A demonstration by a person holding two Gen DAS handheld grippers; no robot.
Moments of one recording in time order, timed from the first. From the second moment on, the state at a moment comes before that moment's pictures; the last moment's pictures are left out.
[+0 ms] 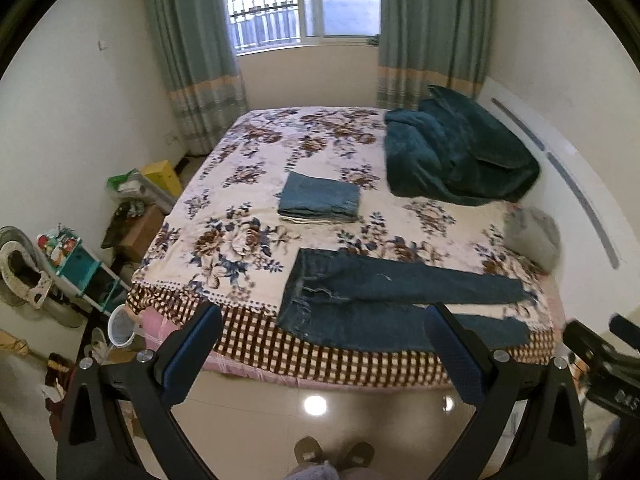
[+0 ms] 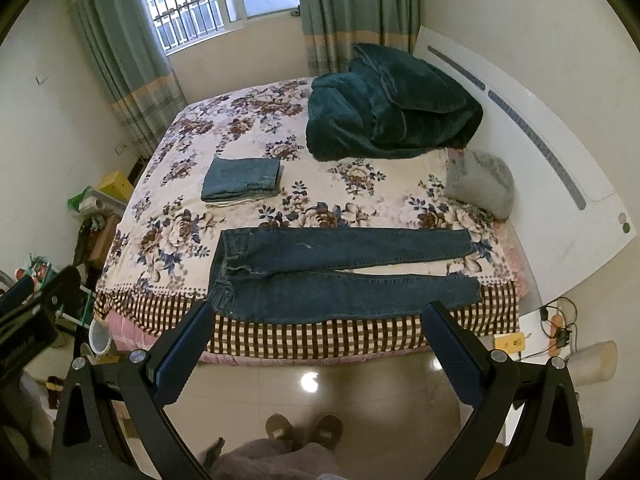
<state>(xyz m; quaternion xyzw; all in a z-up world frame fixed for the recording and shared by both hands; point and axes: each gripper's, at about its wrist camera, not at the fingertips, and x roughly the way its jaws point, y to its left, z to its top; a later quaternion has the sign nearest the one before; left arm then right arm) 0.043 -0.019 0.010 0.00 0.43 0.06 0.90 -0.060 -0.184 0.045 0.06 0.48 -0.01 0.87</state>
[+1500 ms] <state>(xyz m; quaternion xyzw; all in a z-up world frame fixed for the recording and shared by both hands) 0.531 0.026 -0.556 -0.21 0.75 0.23 0.59 0.450 -0.517 -0.599 0.27 0.67 -0.36 0.59</state>
